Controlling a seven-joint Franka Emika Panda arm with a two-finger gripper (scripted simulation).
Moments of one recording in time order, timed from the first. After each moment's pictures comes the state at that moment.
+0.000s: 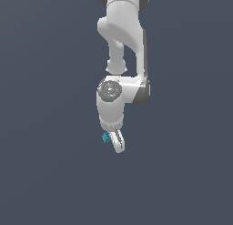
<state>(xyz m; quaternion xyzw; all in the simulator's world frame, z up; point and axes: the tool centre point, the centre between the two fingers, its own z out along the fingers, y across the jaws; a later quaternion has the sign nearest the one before) 0.055 -0.018 0.093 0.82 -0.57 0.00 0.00</state>
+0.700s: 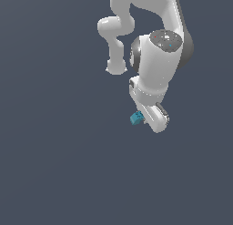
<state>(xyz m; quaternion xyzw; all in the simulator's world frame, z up) 0.031 0.105 0.216 0.82 -0.57 0.00 0.00</state>
